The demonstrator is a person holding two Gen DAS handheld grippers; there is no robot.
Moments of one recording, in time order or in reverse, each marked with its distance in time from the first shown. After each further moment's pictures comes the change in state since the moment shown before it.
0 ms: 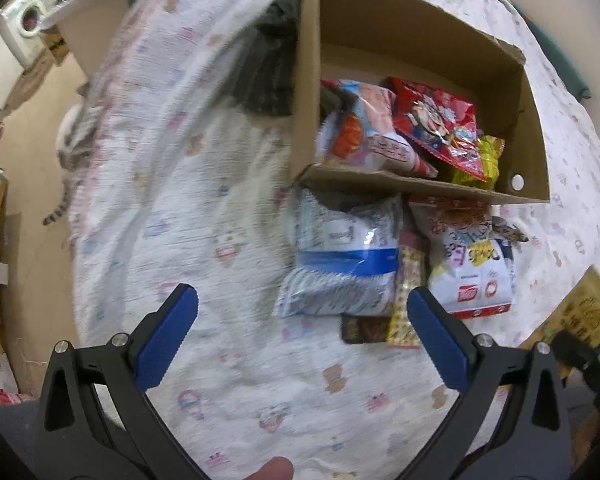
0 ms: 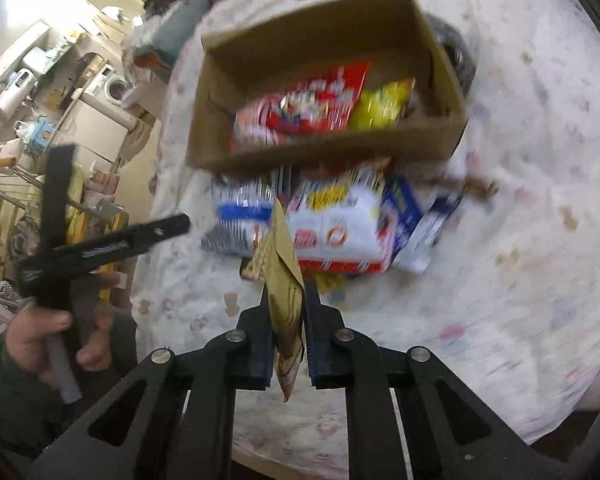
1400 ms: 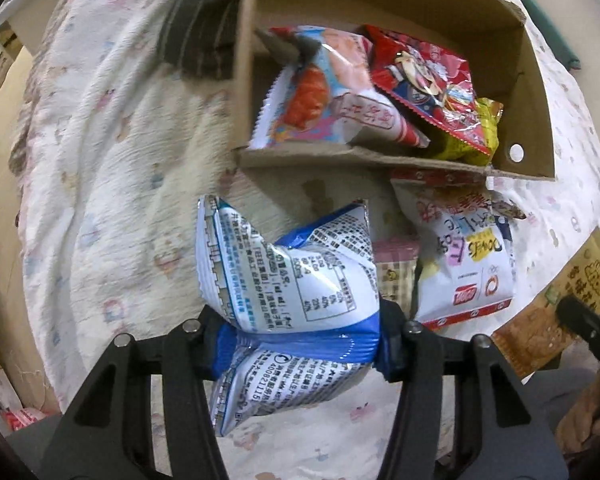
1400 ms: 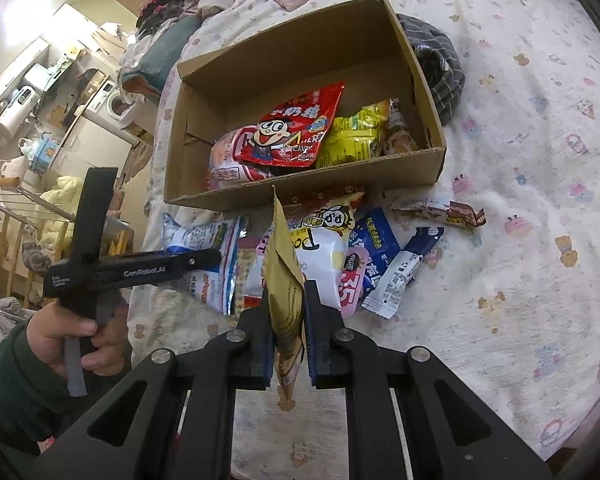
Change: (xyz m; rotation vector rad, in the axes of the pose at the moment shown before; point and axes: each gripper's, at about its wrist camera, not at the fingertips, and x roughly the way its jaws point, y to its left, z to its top) left arm 0.046 -0.020 0.015 0.051 0.135 -0.052; right arm 0.011 -0.031 0.020 0.033 -0.023 0.039
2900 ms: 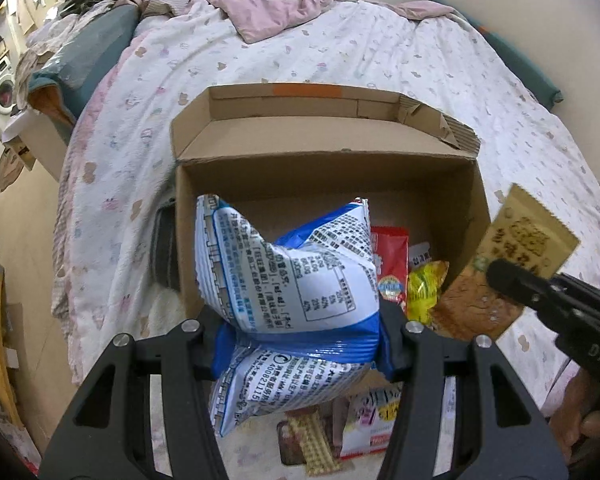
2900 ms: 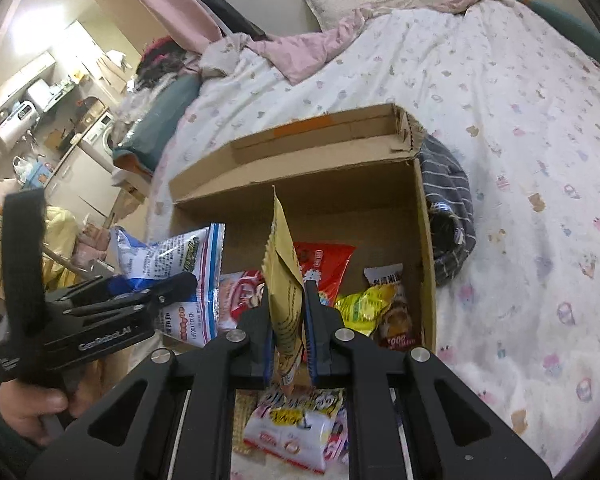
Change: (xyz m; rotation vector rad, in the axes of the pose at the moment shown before) left arm -0.084 -0.069 0.104 0.111 -0.320 0.082; right arm 0.000 0.012 0.137 -0.059 -0.169 -0.060
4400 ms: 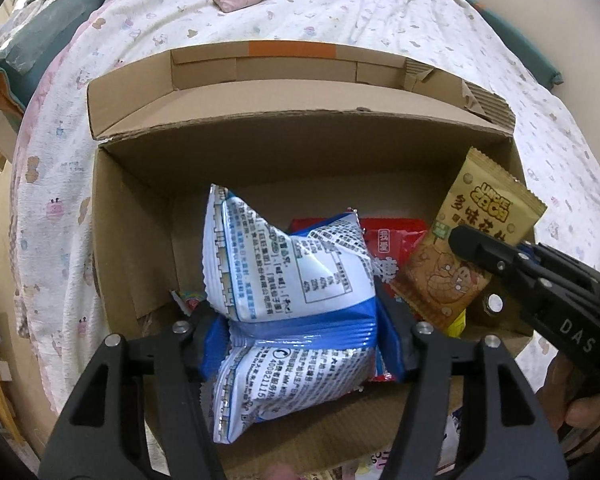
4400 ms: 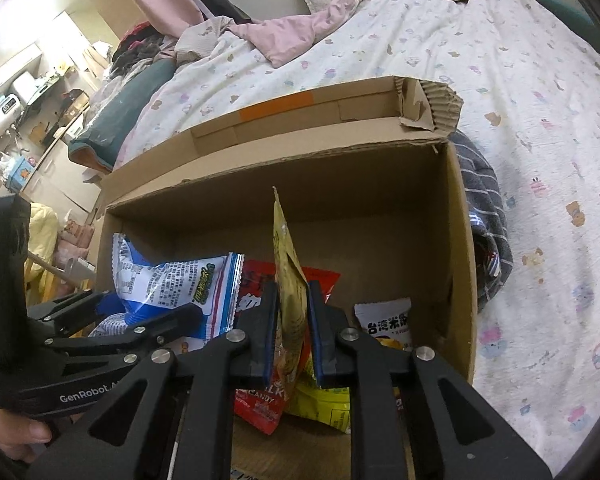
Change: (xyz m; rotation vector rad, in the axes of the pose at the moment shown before) left arm 0.071 0.004 0.007 0.031 0.074 -0.057; right arm 0.080 -0.021 0.015 -0.010 0.011 -0.046
